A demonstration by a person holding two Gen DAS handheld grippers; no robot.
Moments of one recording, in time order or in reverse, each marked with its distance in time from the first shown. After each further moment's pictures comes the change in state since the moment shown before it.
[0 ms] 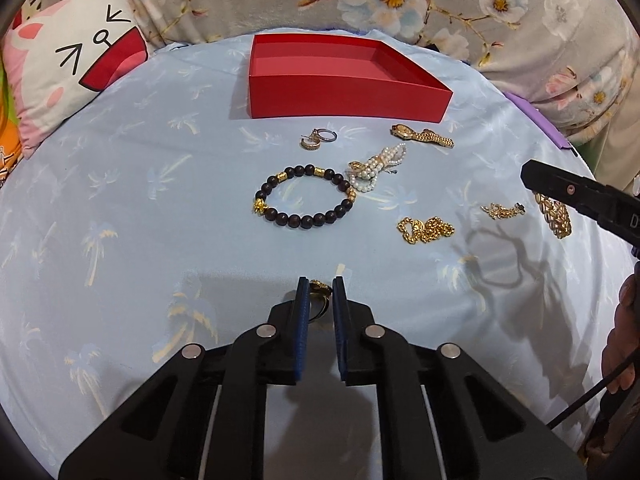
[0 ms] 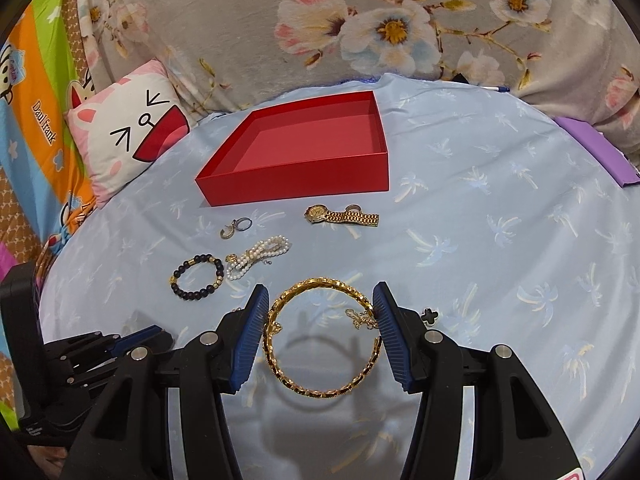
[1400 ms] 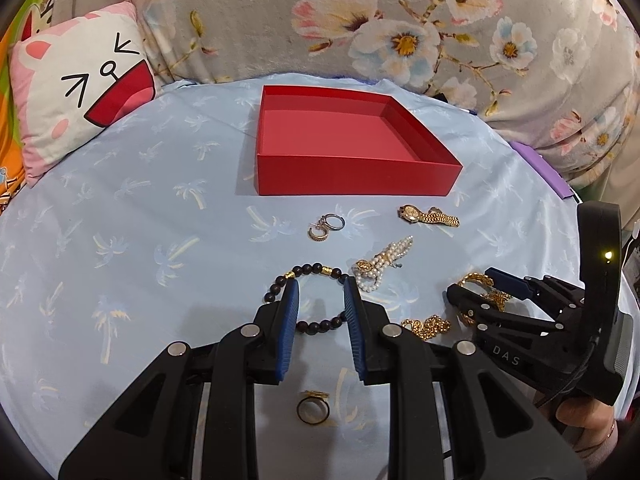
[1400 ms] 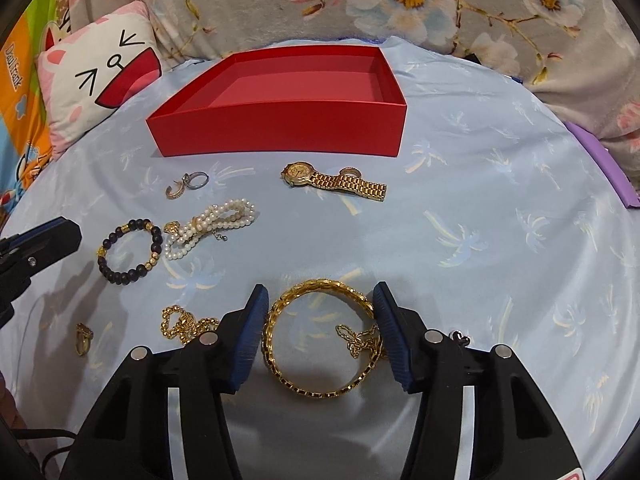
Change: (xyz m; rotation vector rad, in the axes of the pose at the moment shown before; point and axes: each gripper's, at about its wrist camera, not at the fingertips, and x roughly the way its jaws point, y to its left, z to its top) left arm -0.006 0.008 0.051 -0.044 -0.129 0.001; right arm 0.073 0.007 -0.002 -0.102 0.110 -0.128
